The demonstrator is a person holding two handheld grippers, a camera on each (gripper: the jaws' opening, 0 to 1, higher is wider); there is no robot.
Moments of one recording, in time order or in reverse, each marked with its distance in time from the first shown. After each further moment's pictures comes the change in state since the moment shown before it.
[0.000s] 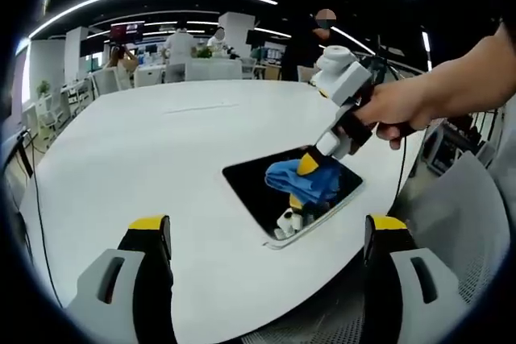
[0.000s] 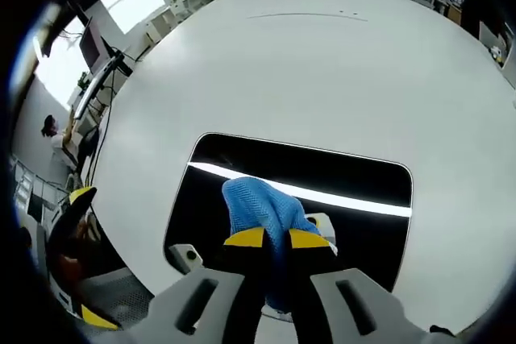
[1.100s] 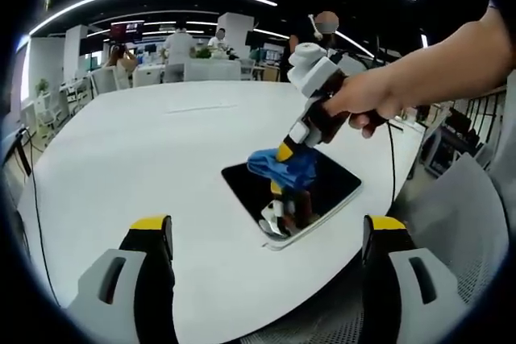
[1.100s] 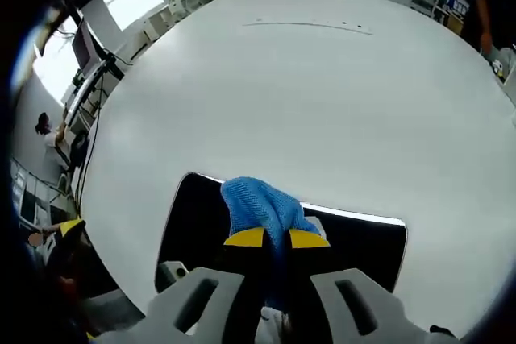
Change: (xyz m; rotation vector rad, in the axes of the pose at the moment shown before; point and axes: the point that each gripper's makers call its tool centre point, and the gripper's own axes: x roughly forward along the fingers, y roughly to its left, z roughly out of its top) left arm 0.001 0.001 0.001 -0.005 -0.008 -0.011; right arm 0.015 -0.009 0.039 -0.025 -0.017 -0.038
